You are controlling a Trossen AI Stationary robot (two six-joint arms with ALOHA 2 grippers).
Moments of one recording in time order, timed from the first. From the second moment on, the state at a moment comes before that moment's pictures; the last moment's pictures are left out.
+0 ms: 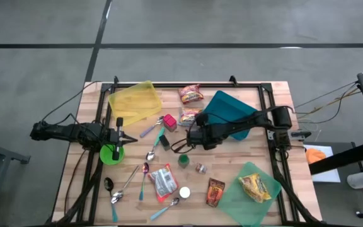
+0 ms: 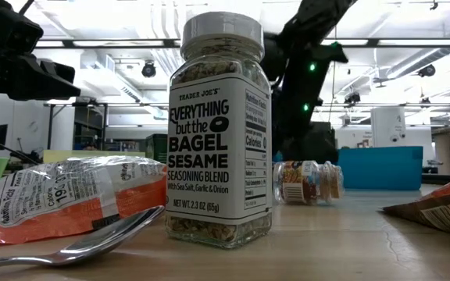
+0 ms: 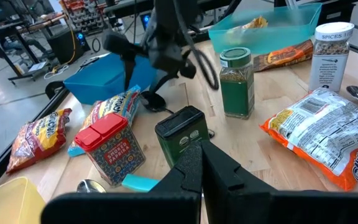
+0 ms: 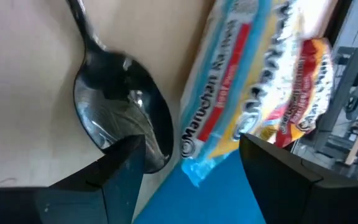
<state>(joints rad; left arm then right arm) -0.15 0.02 0.11 -0.36 -0.14 0.20 0.03 1.98 1.24 -0.67 0.68 -0.32</state>
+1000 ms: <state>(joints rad) -0.15 0.02 0.11 -0.36 -0.14 0.20 -0.02 1.97 1.26 -0.66 0.65 -0.31</state>
